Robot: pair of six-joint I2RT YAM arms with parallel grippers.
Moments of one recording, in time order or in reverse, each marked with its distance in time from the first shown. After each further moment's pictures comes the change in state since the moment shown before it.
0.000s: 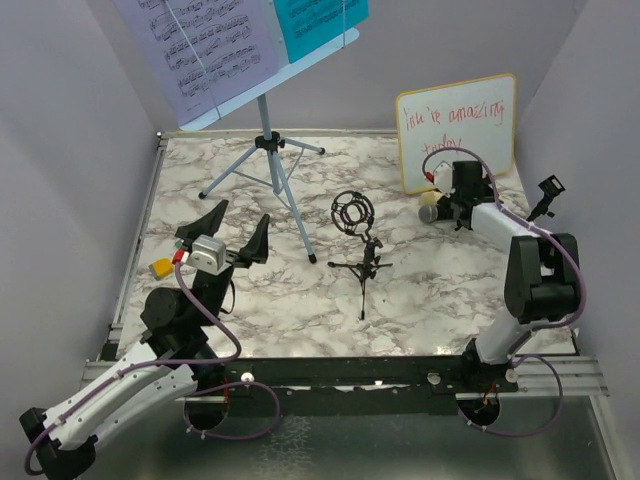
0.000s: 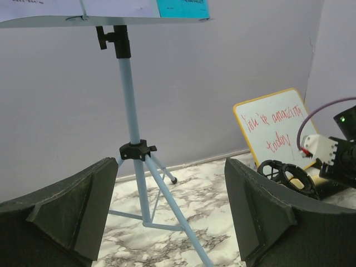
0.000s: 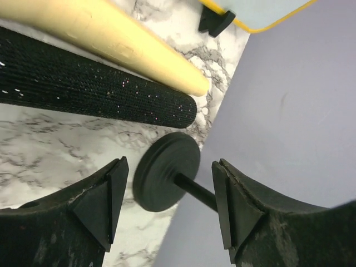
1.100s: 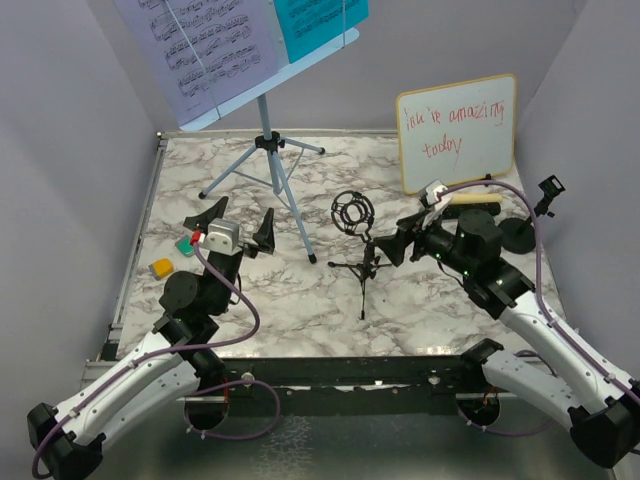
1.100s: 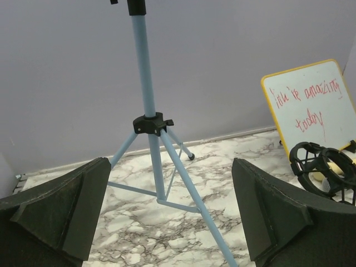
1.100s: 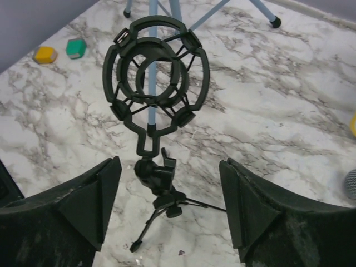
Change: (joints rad) left arm 0.087 0.122 -0.006 0.004 -0.020 -0.044; right arm 0.449 -0.865 -0.305 0.003 -0.755 0.984
